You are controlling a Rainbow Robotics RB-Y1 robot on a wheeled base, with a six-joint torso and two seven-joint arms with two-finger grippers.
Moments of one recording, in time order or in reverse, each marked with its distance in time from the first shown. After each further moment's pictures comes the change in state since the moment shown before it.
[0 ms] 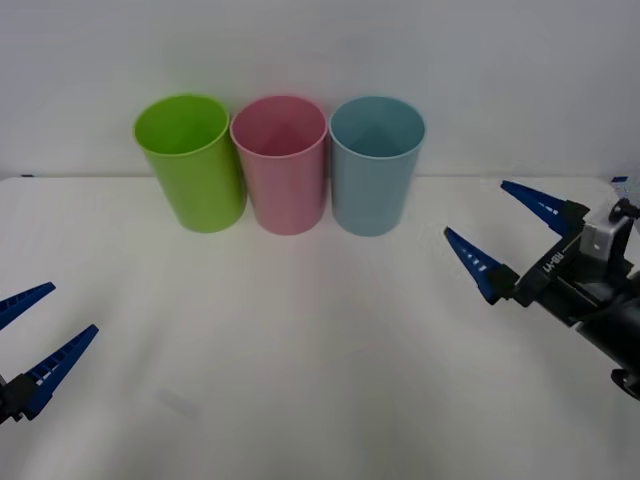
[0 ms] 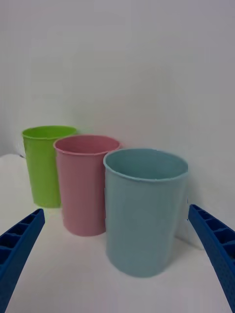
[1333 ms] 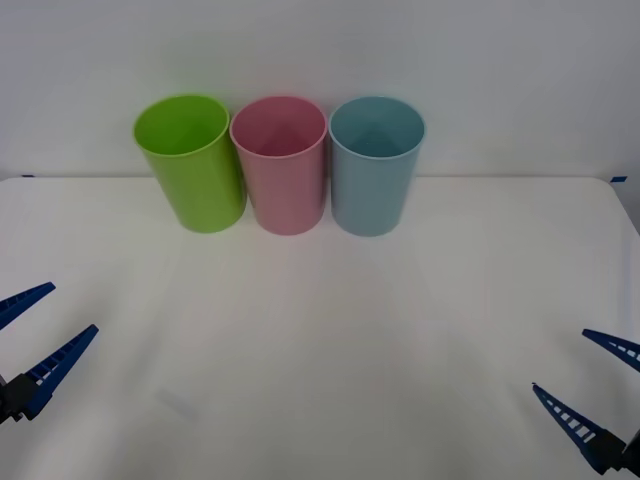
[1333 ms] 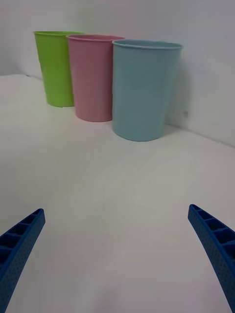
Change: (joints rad) right arm 0.354 0.017 -0.242 0.213 -0.055 -0.401 0.236; left arm 0.000 0.000 0.000 0.000 0.000 0.000 0.000
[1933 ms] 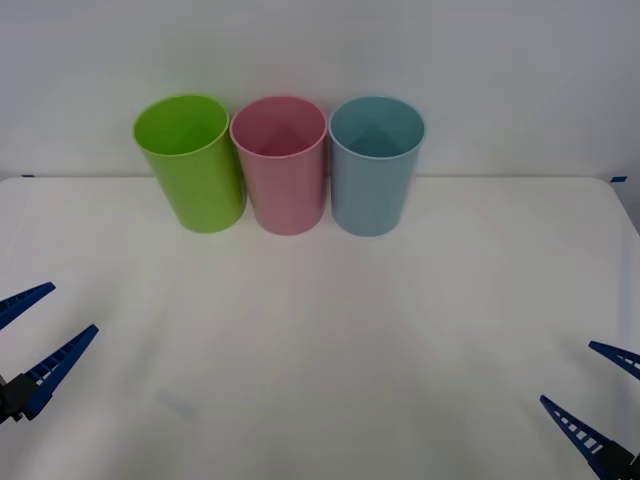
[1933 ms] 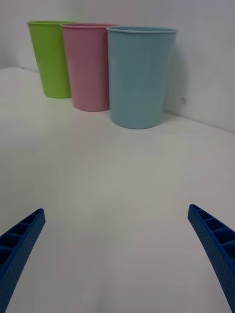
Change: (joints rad) right arm 0.013 0.000 -0.006 0.030 0.001 -0.008 0.004; left arm 0.000 0.000 0.000 0.000 0.000 0.000 0.000
